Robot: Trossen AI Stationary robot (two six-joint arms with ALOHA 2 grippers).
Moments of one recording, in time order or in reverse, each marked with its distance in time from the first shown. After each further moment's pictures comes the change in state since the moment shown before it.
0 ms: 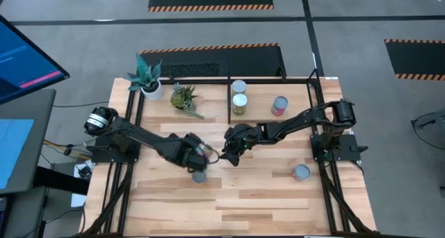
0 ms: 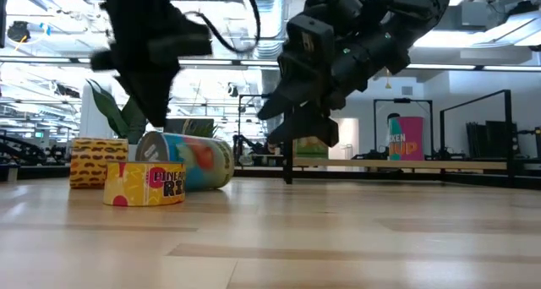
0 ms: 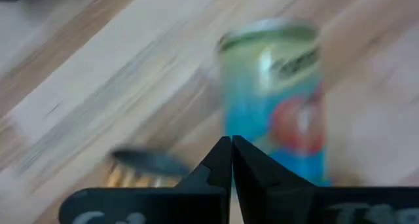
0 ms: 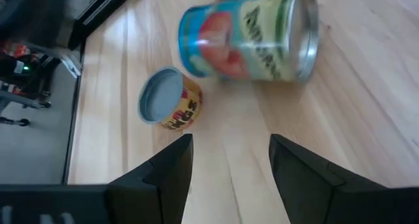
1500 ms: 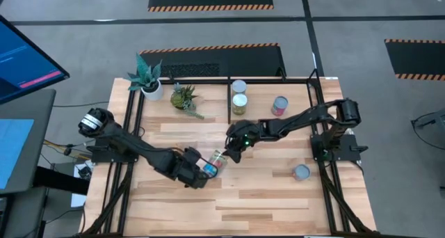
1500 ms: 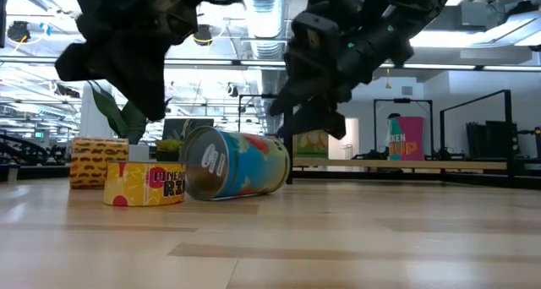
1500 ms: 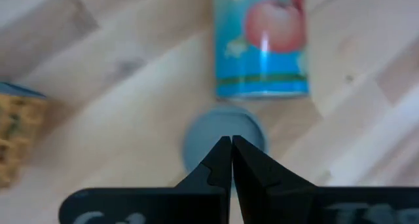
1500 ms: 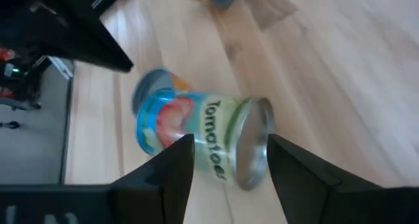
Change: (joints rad) left arm -0.172 -0.048 -0.061 0.274 0.101 -0.211; right arm -0.019 -0.053 0.004 -0.096 0.005 -0.004
